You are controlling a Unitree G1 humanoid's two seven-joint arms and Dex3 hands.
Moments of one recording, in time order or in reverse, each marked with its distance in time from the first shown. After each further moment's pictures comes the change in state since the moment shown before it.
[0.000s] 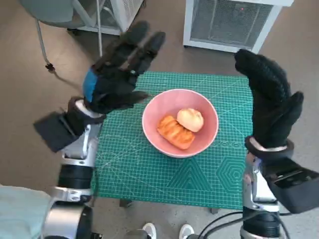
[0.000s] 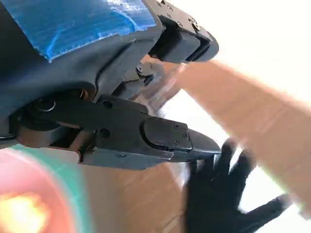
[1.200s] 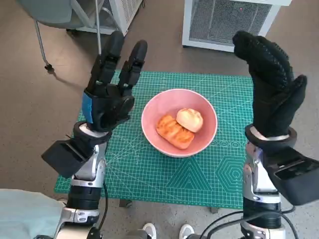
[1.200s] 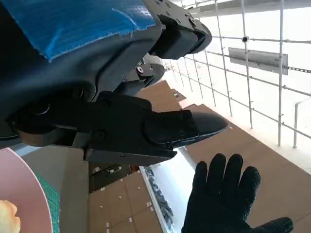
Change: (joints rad) left arm 0.158 -0.047 -0.046 -0.164 0.087 0.001 0.191; right arm -0.073 -0.007 -0.002 0.027 -0.022 0.015 -0.006
